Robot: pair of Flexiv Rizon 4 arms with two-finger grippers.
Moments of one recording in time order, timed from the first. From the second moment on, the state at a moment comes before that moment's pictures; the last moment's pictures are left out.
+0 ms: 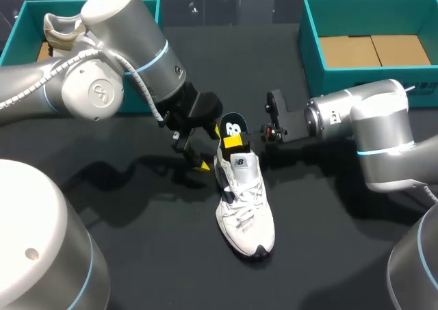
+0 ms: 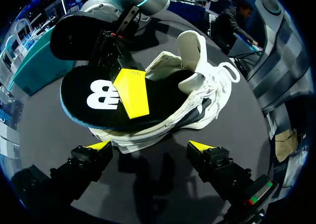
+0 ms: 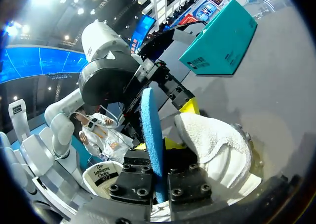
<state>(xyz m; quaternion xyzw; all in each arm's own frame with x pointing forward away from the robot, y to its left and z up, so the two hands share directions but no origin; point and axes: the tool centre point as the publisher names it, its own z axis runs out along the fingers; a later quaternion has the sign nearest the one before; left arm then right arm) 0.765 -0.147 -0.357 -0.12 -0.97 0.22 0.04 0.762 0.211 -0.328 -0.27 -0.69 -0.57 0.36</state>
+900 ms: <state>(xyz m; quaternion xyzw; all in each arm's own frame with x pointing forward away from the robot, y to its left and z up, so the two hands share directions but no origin) 0.765 -0.147 -0.357 -0.12 -0.97 0.22 0.04 0.753 0.215 -0.321 -0.27 -0.72 -0.55 0.32</state>
